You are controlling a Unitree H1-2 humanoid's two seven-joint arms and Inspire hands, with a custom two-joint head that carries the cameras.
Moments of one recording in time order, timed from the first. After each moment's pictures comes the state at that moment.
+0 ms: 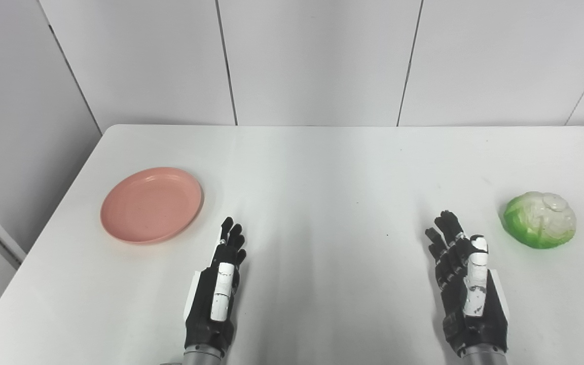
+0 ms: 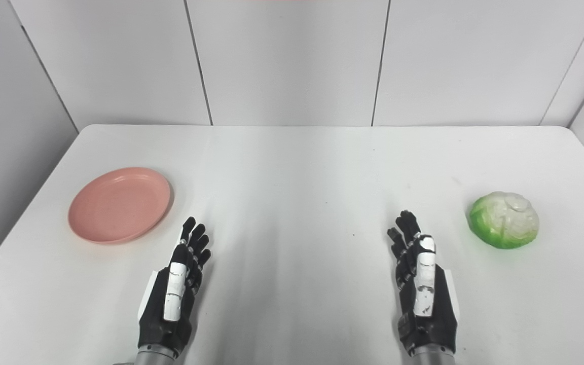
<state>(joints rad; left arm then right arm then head) 0.19 -0.16 -0.02 -0.30 0.03 0.08 -0.12 0.16 0.09 0.06 -0.40 0.21 0.18 -0.09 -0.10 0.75</state>
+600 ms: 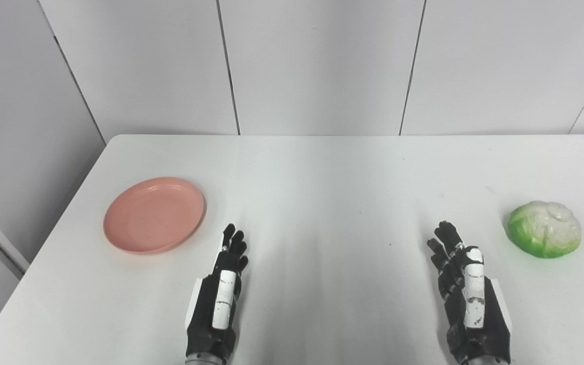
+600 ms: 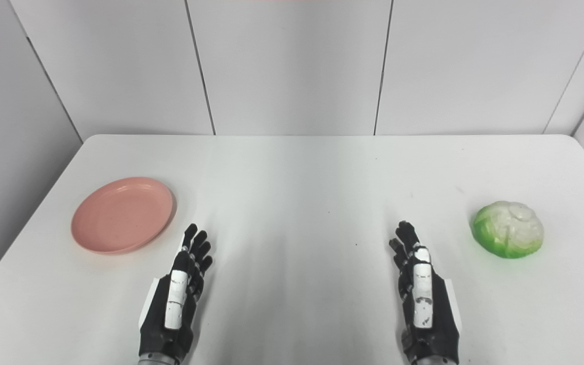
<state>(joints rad) 0.19 -0.16 -0.02 -0.33 0.03 0.08 -0.12 0.17 0.09 0.07 -0.40 0.15 0.18 -0.06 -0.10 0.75</state>
